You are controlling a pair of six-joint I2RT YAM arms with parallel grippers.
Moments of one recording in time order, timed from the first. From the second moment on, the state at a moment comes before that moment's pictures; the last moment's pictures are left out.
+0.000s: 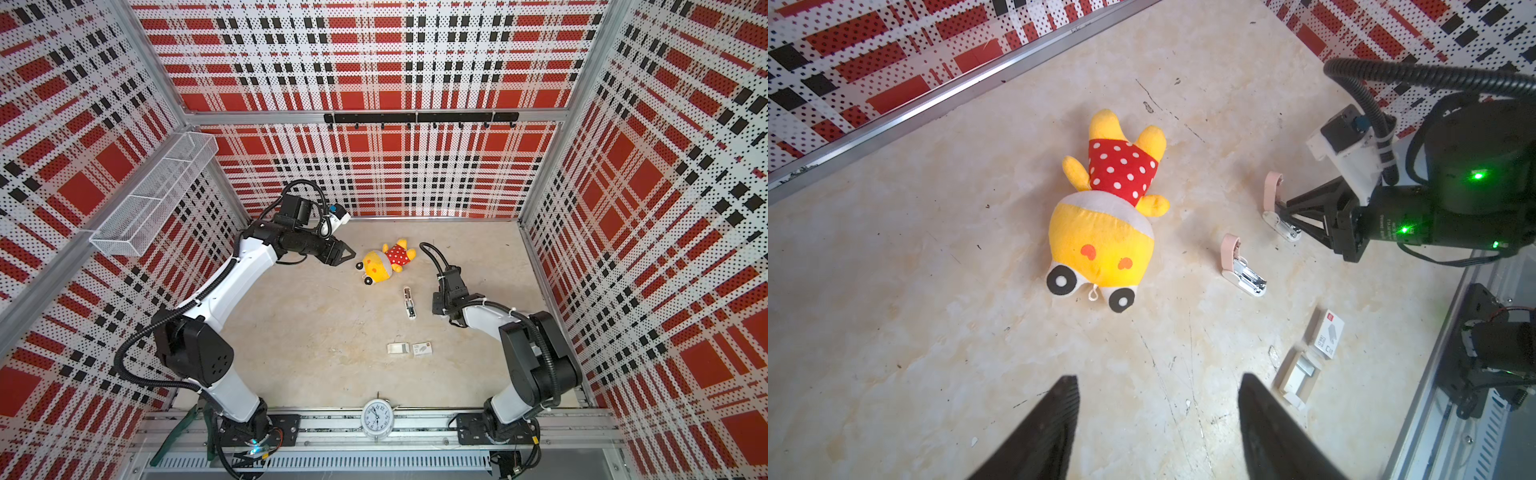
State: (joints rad) left arm -0.32 1.71 1.69 -0.85 0.48 0.24; right arm 0.35 1.57 0.76 -0.16 0.14 0.35
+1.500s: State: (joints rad) left arm -0.33 1.71 1.69 -0.85 0.47 0.24; right arm 0.35 1.54 0.77 -0.14 0.05 0.32
